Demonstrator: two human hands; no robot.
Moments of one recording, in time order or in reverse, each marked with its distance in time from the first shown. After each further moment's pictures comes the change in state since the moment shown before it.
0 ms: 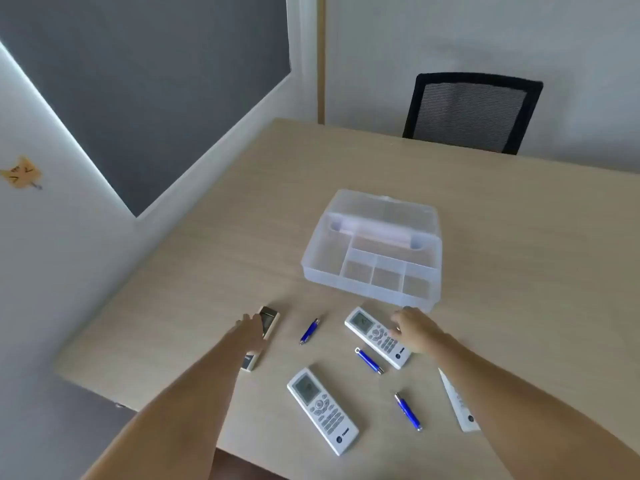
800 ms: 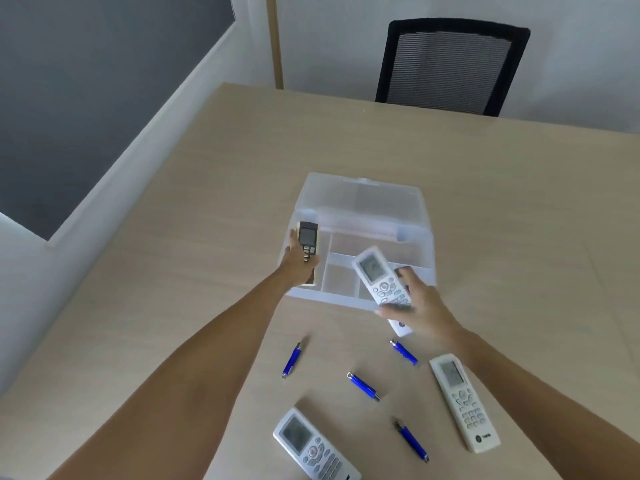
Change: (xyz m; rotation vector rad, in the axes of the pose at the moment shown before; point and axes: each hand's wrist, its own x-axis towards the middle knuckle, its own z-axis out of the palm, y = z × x) left_hand 0.118 0.162 -0.102 -0.791 0.017 0.269; right_hand 0.031 0.008 -0.058 0.702 0.233 0.026
